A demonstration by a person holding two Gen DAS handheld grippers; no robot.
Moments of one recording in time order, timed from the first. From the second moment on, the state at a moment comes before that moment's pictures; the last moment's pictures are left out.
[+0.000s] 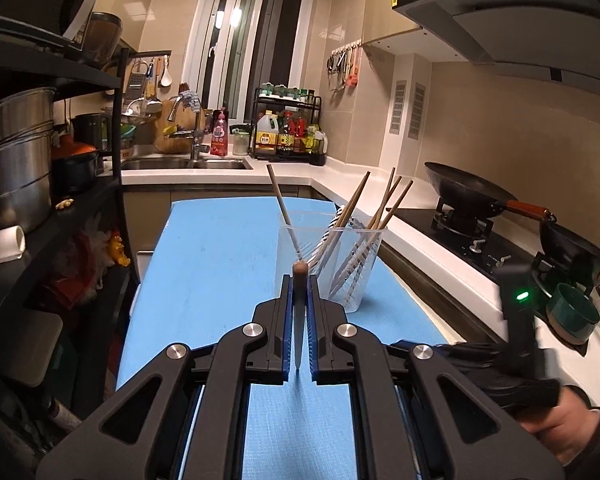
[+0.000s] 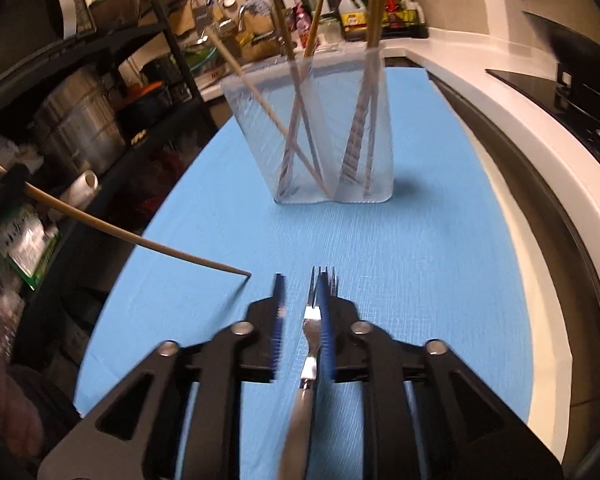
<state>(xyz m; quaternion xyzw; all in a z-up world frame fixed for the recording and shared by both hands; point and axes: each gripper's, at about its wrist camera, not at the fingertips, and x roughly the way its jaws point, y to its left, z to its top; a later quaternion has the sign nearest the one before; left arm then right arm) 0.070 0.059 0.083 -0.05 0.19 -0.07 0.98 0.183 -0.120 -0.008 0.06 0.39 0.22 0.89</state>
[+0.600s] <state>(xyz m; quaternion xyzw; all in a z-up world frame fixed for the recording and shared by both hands) 0.072 0.067 0.080 -0.06 0.18 -0.07 0.98 0.235 -0.093 -0.053 0.02 0.44 0.20 0.88</state>
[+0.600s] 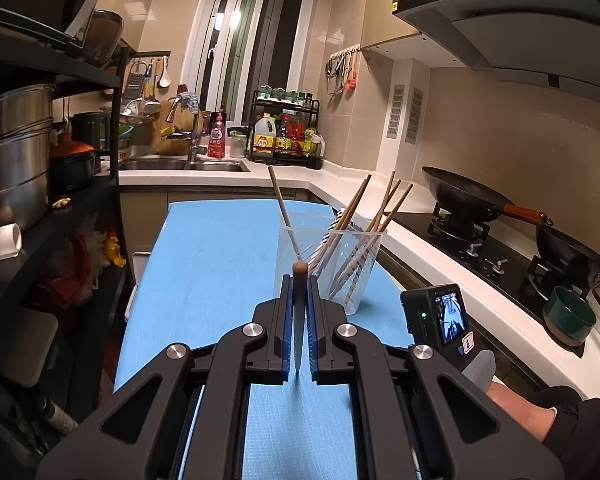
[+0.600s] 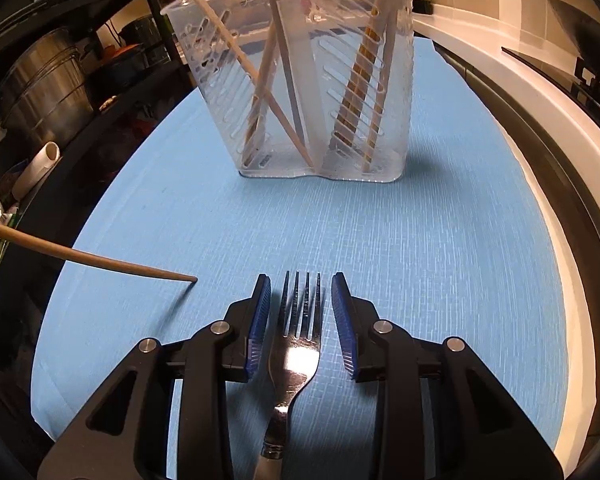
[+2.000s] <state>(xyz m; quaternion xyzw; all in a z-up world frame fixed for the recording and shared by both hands) 0.085 0.032 0.114 0.00 0.21 -0.07 0.97 0.136 -0.137 0.106 -0.03 0.28 0.22 0.94</state>
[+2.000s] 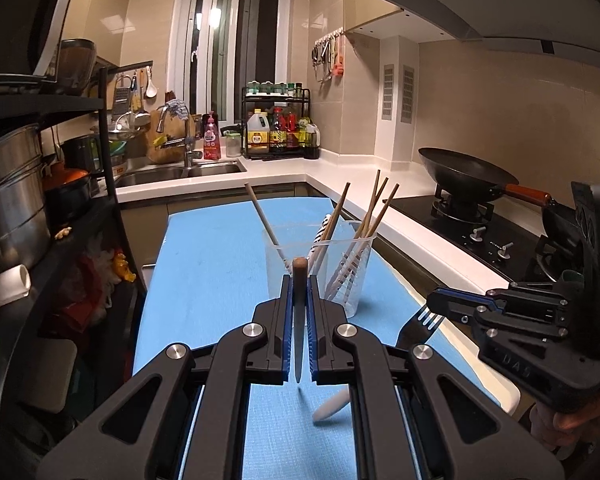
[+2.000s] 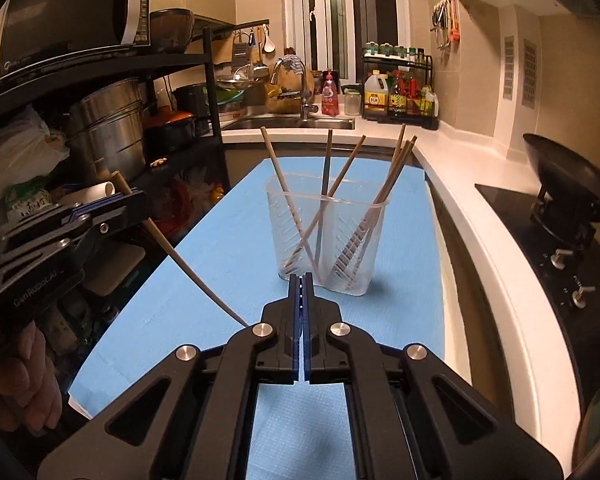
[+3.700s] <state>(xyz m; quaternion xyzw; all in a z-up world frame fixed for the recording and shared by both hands) 0.271 0.028 0.174 0.02 0.31 -0.05 0.95 0.292 -0.120 0.188 -0.14 0.25 0.13 0.95</state>
